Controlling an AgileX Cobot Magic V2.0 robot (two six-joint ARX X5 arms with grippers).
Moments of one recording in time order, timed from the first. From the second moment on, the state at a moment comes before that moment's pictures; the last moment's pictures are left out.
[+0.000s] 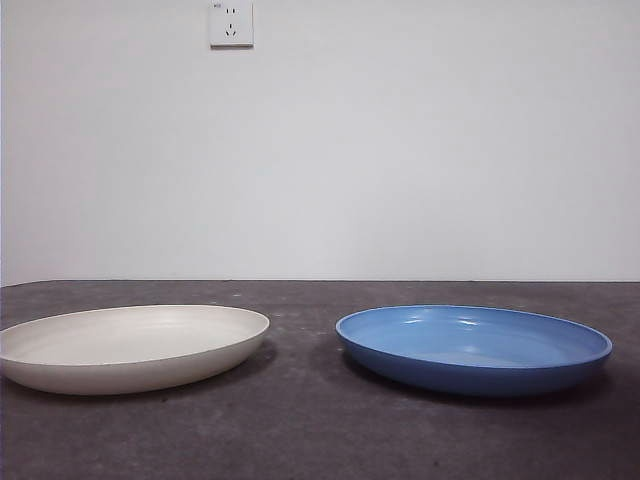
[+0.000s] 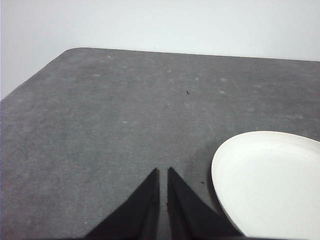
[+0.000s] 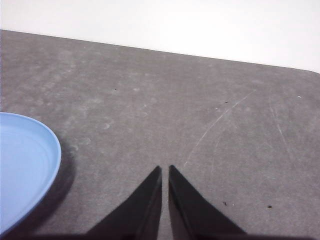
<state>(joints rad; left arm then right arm) 0.01 0.01 0.03 -0.18 0.03 -0.04 0.05 0.01 0.02 -0.16 0.08 -0.06</state>
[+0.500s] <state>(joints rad) 0.00 0.03 0.10 -0.20 0.03 -0.25 0.05 0.01 0.06 -0.18 0.00 0.33</state>
